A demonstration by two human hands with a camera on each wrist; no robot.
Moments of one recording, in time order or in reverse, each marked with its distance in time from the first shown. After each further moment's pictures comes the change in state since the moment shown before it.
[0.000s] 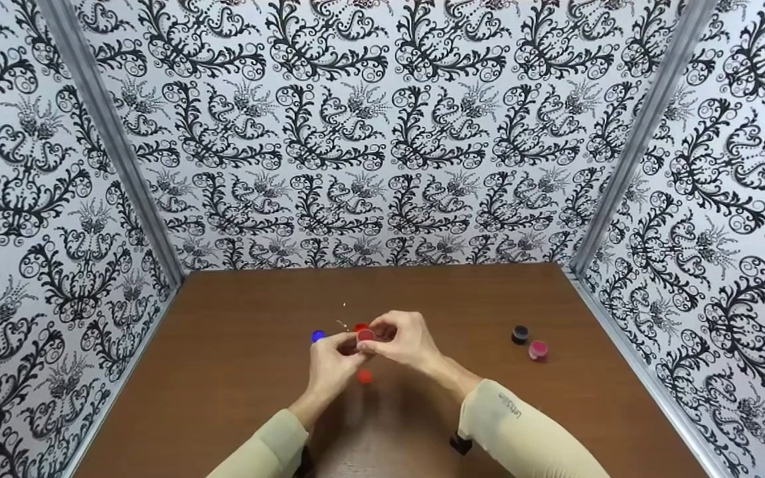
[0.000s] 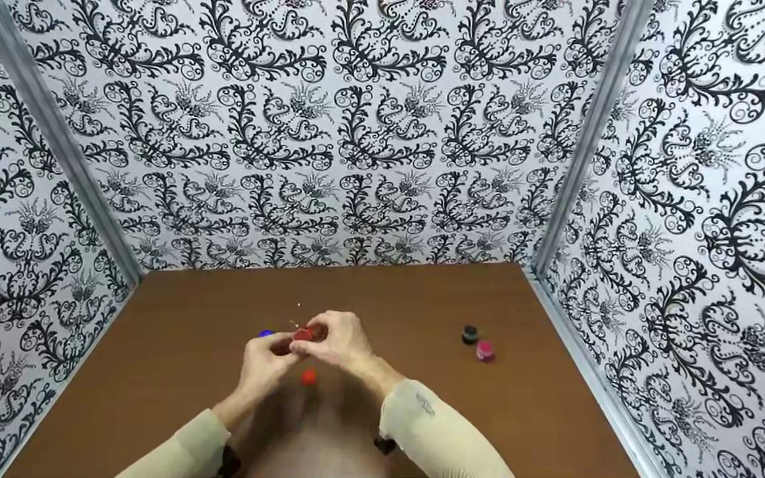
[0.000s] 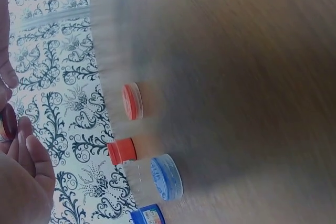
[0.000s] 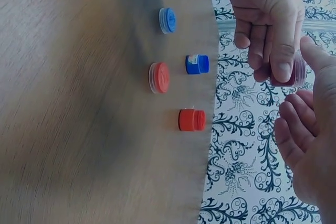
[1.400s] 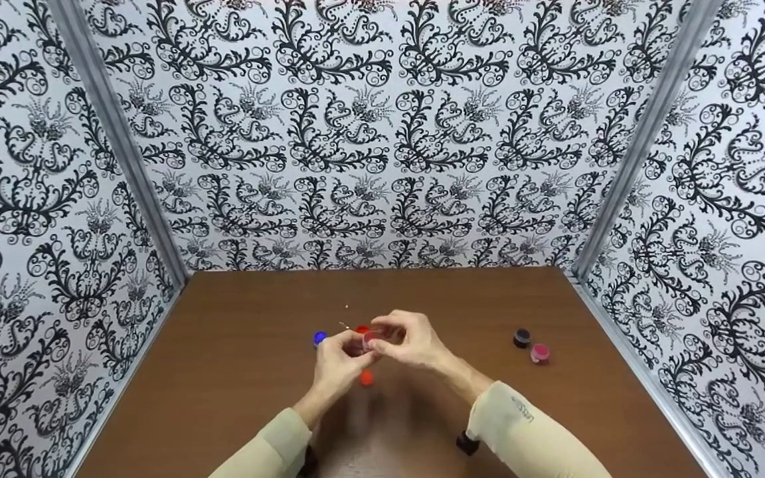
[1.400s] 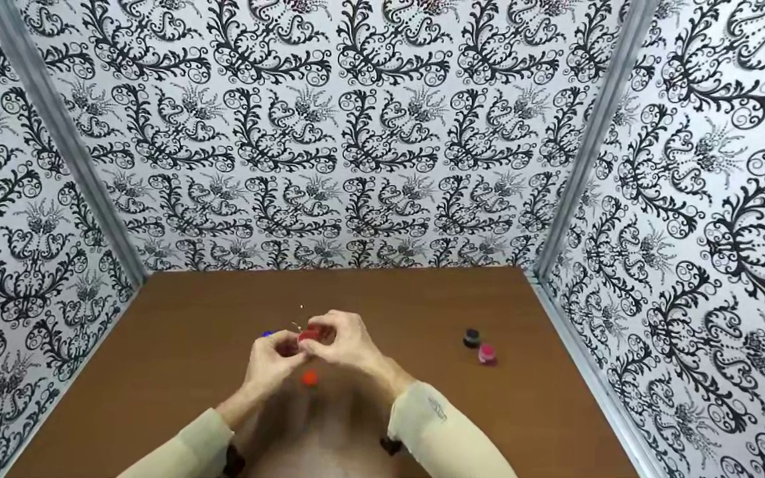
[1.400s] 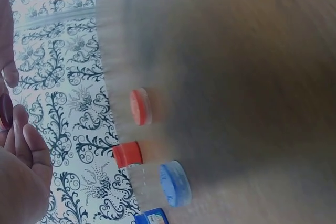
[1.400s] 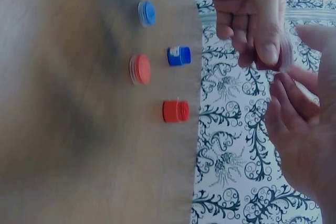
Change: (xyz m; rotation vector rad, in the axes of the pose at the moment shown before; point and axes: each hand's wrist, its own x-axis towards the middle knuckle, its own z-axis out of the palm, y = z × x) left_hand 0.000 0.009 0.001 -0.063 -0.048 -0.049; right_hand -0.002 -0.004 -0.017 0.127 -0.147 -0.001
